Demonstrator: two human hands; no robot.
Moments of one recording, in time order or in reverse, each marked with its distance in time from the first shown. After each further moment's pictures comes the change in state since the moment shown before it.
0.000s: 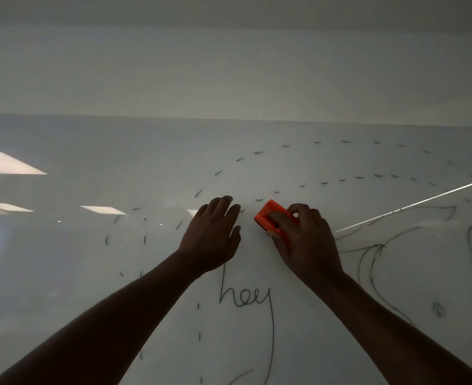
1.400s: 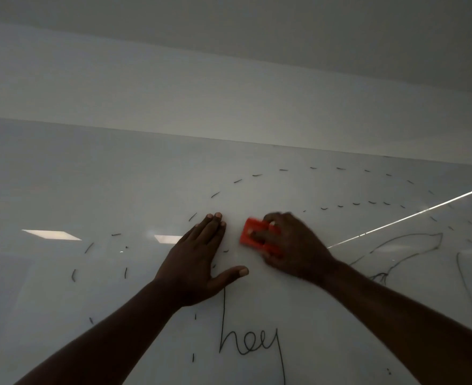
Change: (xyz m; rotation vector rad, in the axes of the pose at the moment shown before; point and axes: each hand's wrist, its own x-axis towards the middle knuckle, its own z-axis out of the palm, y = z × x) left_hand 0.000 -0.057 0.036 -0.154 -0.043 0.032; right_hand 0.064 0.024 0.040 -0.054 -0.102 -0.362
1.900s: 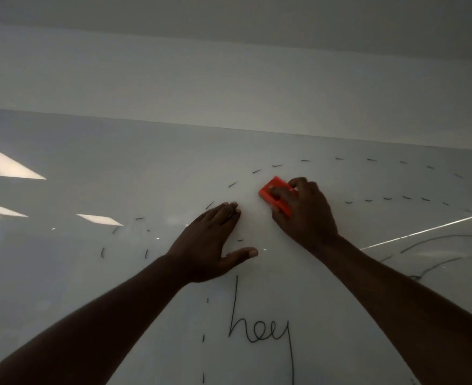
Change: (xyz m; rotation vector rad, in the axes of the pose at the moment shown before) left_hand 0.006 0.006 -0.021 0.083 -0.052 -0.024; right_hand 0.040 0.008 0.008 -0.011 0.129 0.284
